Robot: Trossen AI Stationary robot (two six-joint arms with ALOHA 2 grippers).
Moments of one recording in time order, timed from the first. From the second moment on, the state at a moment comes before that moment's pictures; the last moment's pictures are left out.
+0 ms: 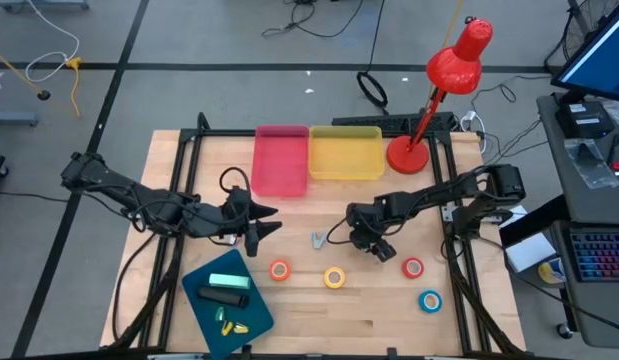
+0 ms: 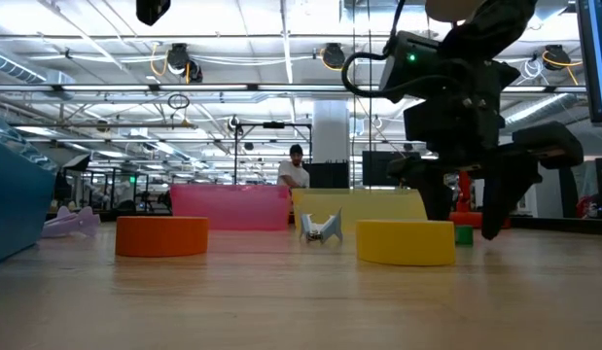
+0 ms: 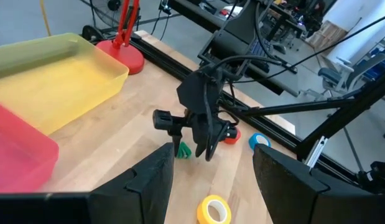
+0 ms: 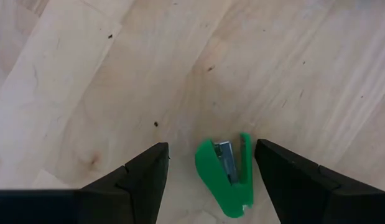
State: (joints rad) left arm -0.38 1.13 0.94 -0.16 -0.55 -0.67; right arm 0.01 1.66 0.80 -0.44 -0.24 -0.49
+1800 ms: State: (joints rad) left arm -0.39 1.26 0.94 -0.22 -0.51 -0.63; right arm -0.03 1.54 1.15 0.09 -0.45 0.24
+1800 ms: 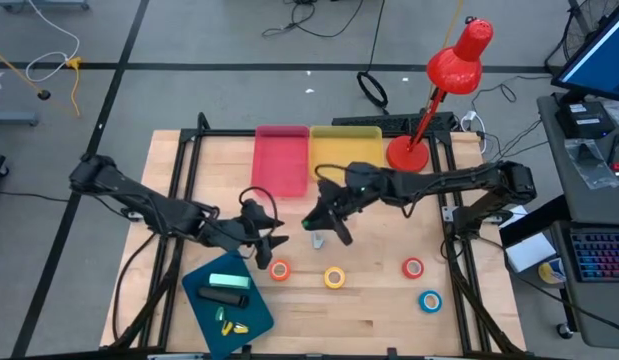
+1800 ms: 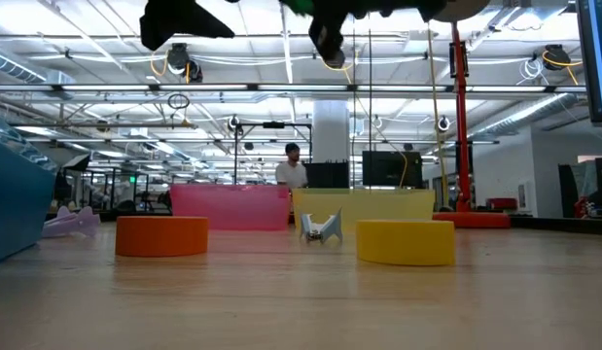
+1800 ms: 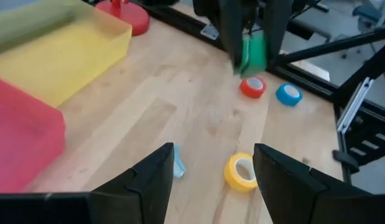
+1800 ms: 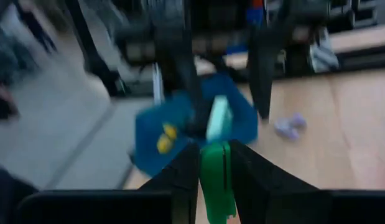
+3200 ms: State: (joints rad) left arm -0.32 1.36 0.93 0.23 -0.45 -0.46; right arm 0.04 1.58 1.08 0.46 -0.26 0.46
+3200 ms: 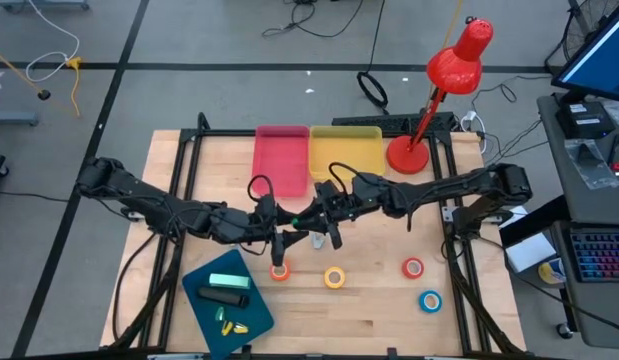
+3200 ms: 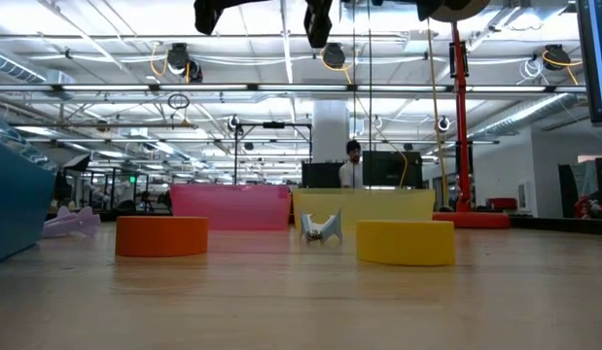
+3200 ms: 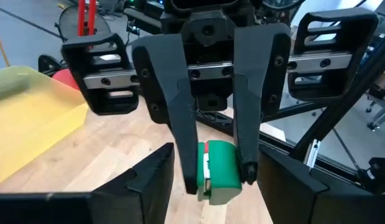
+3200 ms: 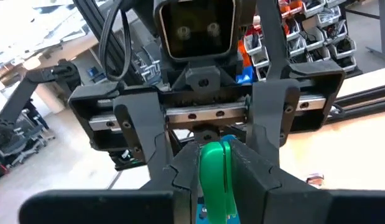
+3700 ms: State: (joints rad) left arm -0.31 1.36 0.93 0.20 -0.41 -0.43; right arm 0.04 1.58 1.08 0.48 -0.27 0.46
